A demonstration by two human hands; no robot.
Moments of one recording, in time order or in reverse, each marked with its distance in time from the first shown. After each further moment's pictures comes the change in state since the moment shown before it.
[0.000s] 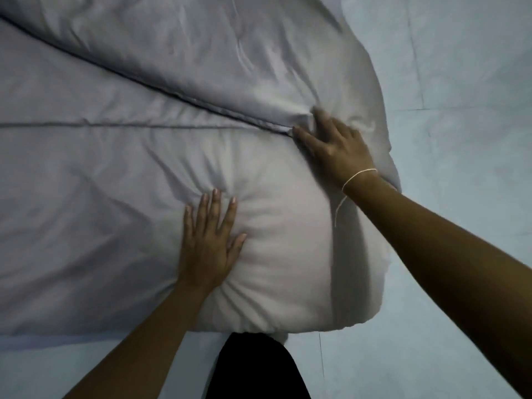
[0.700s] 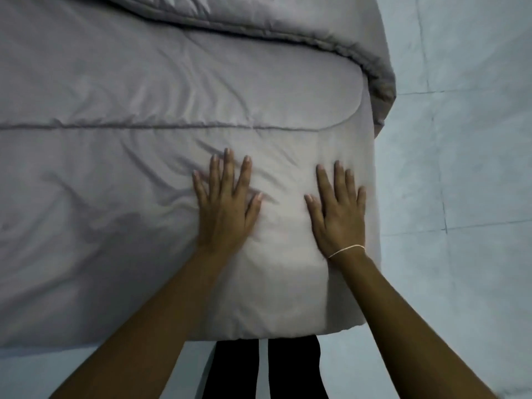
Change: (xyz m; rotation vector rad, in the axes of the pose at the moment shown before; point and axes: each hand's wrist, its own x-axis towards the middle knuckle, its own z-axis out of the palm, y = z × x) left_hand 0.083 0.031 -0.012 -0.056 0.051 -0.056; right_hand -0.092 -0.062 0.011 0.391 -0.237 0.552
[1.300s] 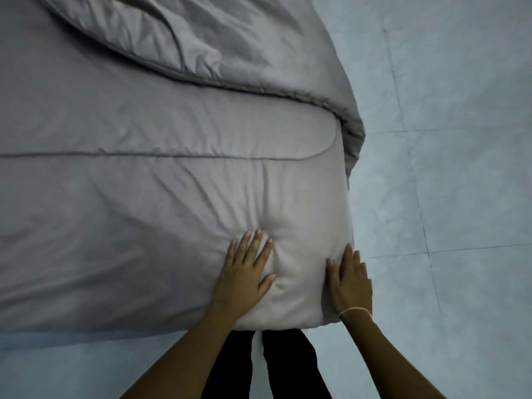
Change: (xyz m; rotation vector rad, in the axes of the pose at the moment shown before) left_hand -0.101 0.041 -0.012 -0.055 -0.360 0.188; right_hand -0.107 0.047 -0.021 0.166 -0.235 0.485
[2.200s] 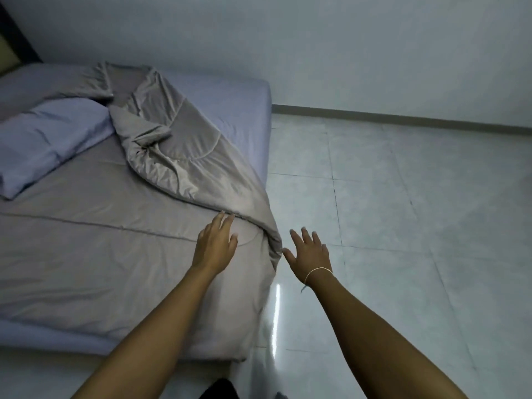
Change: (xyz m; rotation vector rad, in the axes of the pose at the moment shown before) left_hand 0.018 0.251 -0.326 -0.260 0.552 -0.351; right_hand -0.018 0.001 -0.406 -0.328 0.139 -0.650
